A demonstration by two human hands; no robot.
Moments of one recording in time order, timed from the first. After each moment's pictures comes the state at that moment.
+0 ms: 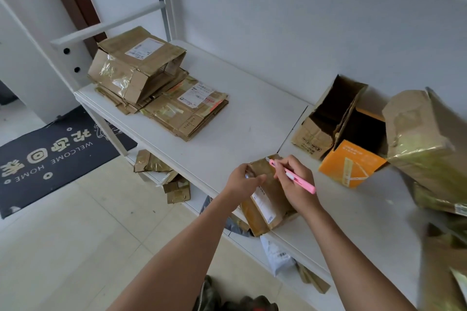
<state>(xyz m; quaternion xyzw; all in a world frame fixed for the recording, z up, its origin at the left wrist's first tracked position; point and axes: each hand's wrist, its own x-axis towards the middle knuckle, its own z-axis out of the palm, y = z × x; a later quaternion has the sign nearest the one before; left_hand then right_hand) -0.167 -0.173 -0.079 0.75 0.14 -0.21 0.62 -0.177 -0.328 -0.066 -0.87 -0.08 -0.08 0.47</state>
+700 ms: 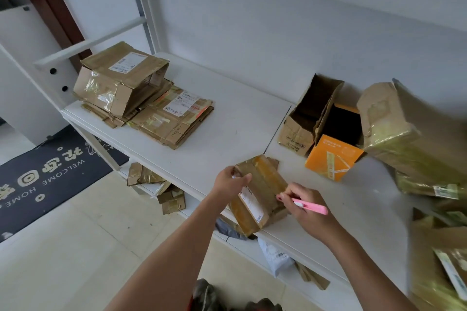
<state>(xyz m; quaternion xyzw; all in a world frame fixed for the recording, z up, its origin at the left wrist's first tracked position) -0.170 -0.174 -0.068 0.76 0.15 -0.20 0.60 -0.239 -0.380 -0.047 -0.89 -0.08 0.06 0.44</state>
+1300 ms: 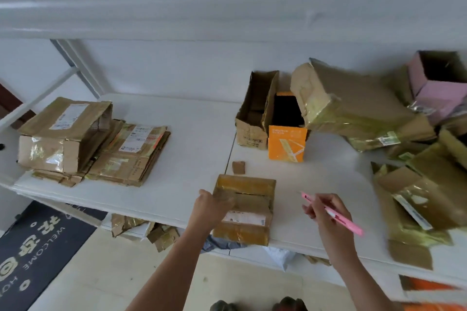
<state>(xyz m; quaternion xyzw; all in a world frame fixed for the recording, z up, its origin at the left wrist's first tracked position) -0.193 -0.199 -0.046 0.89 0.07 -0.25 0.36 -0.324 -0.421 -0.067 -0.66 0.23 -0.22 0.68</state>
